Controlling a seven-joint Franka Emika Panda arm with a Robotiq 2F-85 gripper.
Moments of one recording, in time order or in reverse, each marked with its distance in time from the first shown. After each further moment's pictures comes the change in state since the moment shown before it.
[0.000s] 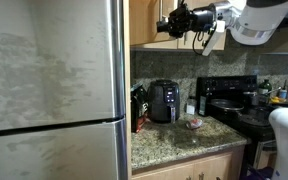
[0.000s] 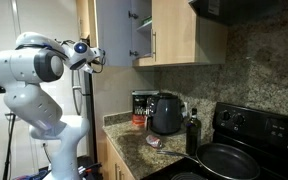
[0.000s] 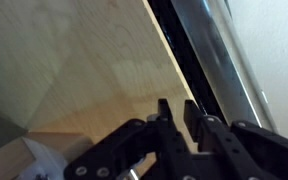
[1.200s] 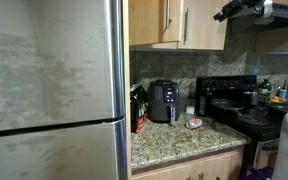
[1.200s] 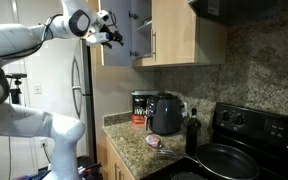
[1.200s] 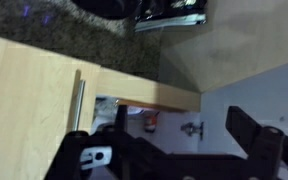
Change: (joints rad) arm -0.537 -0.270 -0.187 0.292 -0.899 -0.830 0.115
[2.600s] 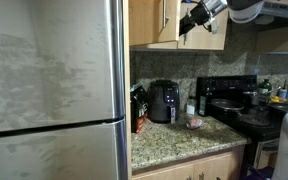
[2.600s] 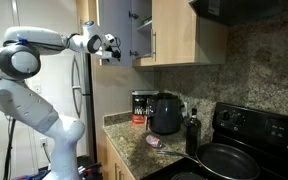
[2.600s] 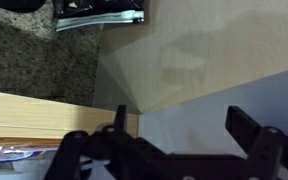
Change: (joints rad) arm 0.005 0.336 0.206 -0.009 0.265 0.231 -0.031
